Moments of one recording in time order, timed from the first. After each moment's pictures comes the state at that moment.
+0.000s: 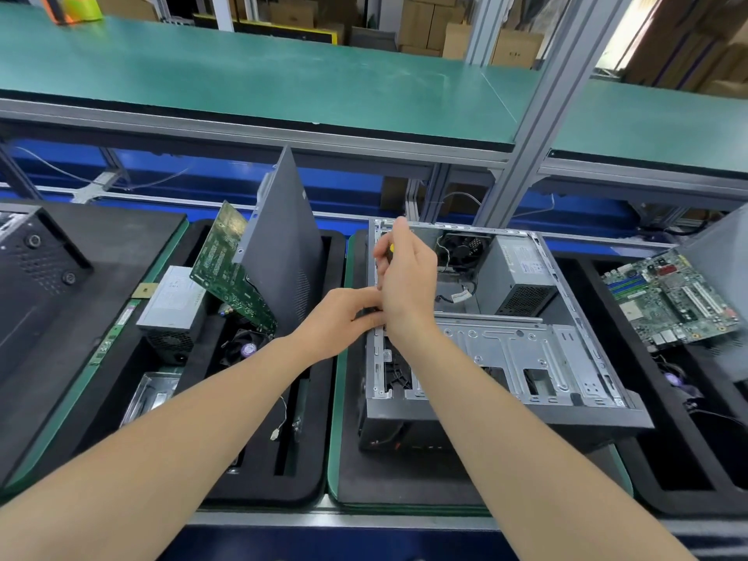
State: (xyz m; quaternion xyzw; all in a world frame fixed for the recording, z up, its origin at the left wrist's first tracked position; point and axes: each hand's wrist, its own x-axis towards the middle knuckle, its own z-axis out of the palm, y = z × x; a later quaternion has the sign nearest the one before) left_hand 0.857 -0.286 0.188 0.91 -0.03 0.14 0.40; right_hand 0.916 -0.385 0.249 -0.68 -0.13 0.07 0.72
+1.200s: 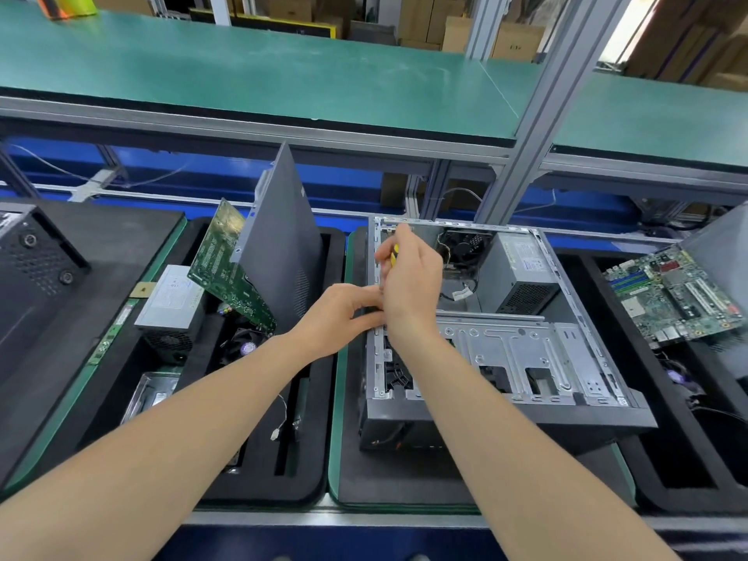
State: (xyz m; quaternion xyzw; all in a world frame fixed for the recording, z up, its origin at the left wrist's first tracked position) left_hand 0.863 -0.279 0.176 0.90 -0.08 0.17 0.38; right_hand 0.912 -0.387 0.251 -0.68 -0.09 0.06 0.72
